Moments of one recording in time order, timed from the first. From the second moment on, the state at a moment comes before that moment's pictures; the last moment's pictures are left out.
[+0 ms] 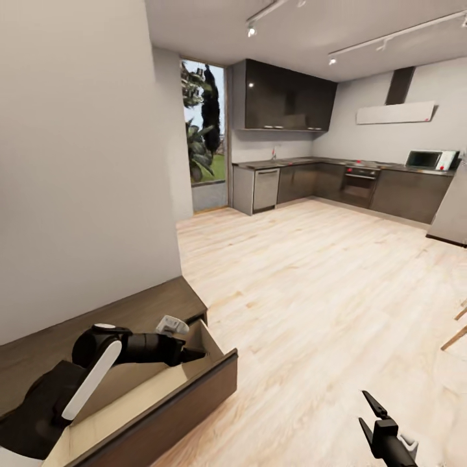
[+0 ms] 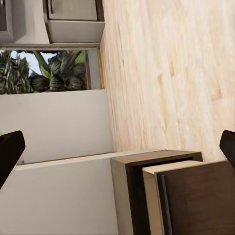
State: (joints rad) left arm -0.48 0.31 -0.32 -1.52 0.46 1.03 -0.54; right arm -0.28 -0.19 -0.51 -0.38 -1.09 0.38 0.82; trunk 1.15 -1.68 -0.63
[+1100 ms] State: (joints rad) left arm -0.48 0.29 -0.38 -1.52 0.46 1.01 -0.49; right arm -0.28 -0.19 -0.51 -0.36 -1.09 0.37 0.82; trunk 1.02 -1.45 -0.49
